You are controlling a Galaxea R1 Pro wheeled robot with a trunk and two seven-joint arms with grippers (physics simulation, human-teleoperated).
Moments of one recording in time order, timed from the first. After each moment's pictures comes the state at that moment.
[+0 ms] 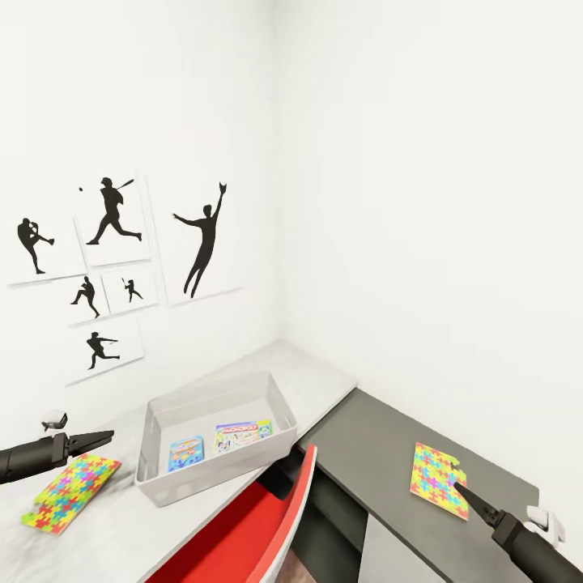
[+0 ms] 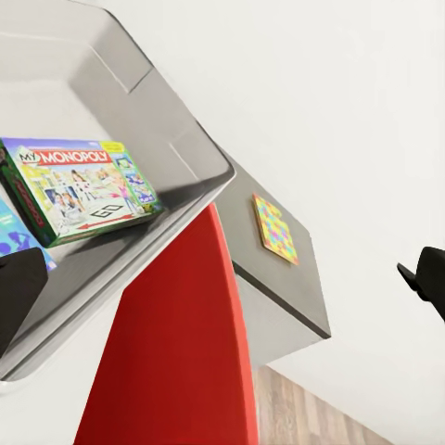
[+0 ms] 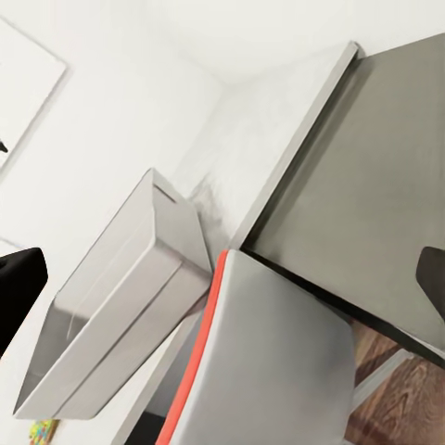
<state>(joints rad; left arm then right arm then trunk) -0.71 0.62 0.25 -0.36 0.05 0.51 -1.57 0.09 -0.10 -0.60 -1.48 -0.59 0.69 0.73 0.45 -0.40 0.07</state>
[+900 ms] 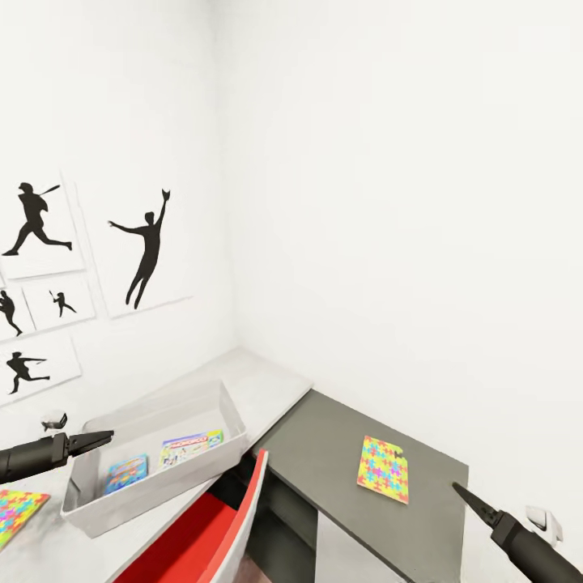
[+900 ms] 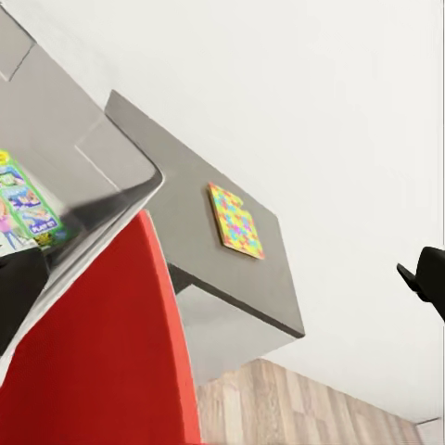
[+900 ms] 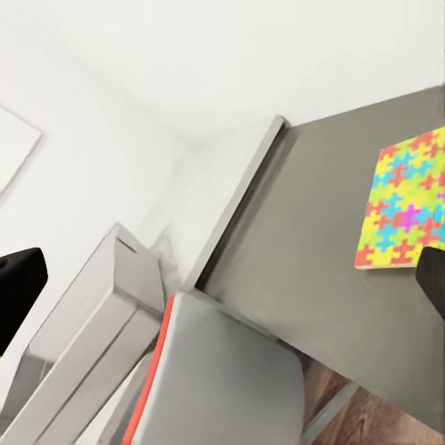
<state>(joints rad) -0.71 0.62 0.25 -0.36 0.05 0.51 -1.57 0.09 -0.10 -0.60 -1.48 -0.59 0.70 0.73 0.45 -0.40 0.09</state>
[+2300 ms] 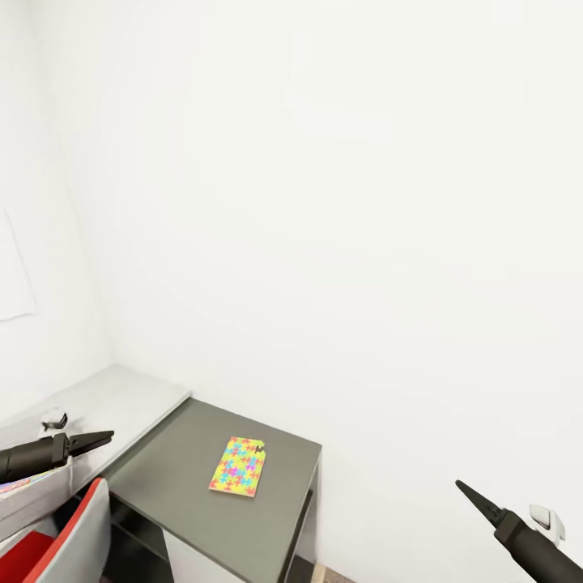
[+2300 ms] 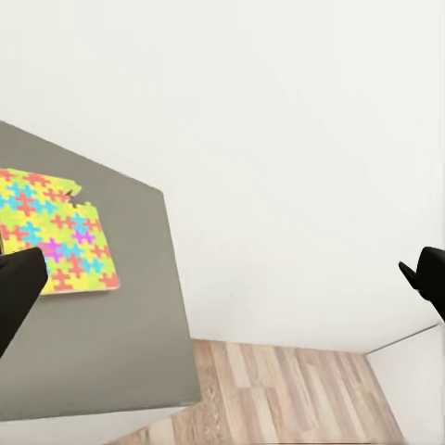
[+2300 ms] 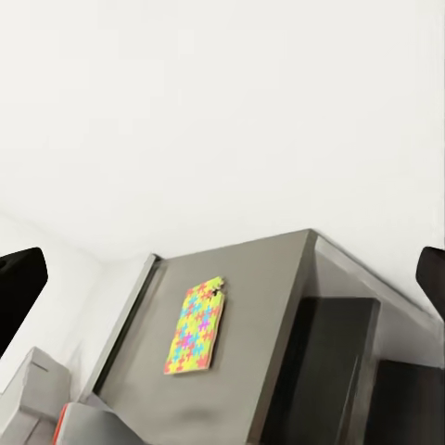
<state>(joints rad) -0.71 0.62 0.25 -0.36 0.05 0.51 -1.57 0.09 -0.11 -0.60 -1.47 -0.63 0.70 0.72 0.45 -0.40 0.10</state>
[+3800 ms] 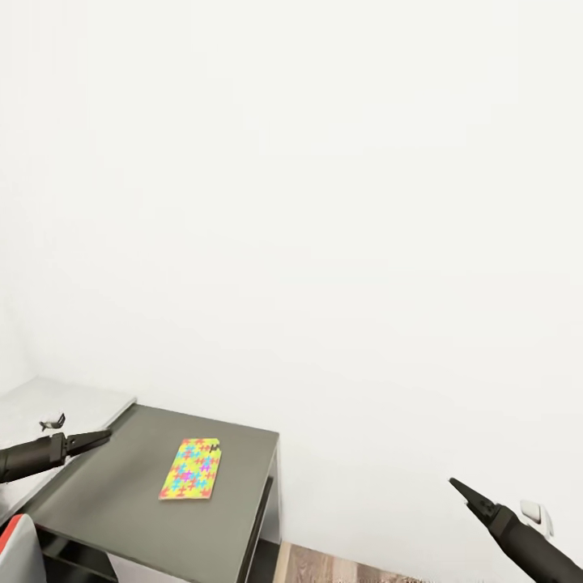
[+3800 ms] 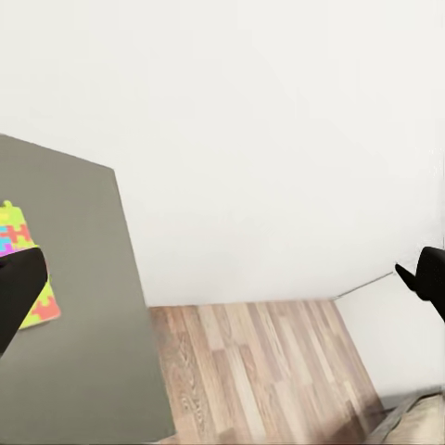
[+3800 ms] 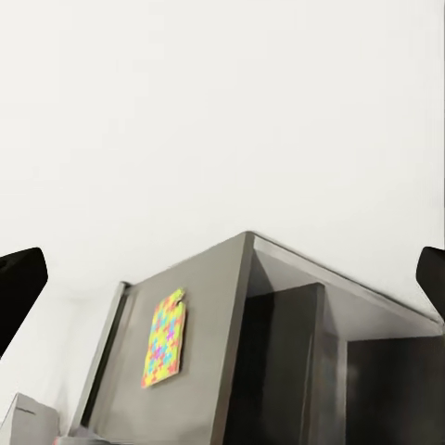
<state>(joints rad) -0.71 0.62 0.25 -0.36 0.05 0.51 -1.57 0.05 -0.11 -0.60 -1.44 -0.63 0.80 0.72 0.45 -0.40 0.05</state>
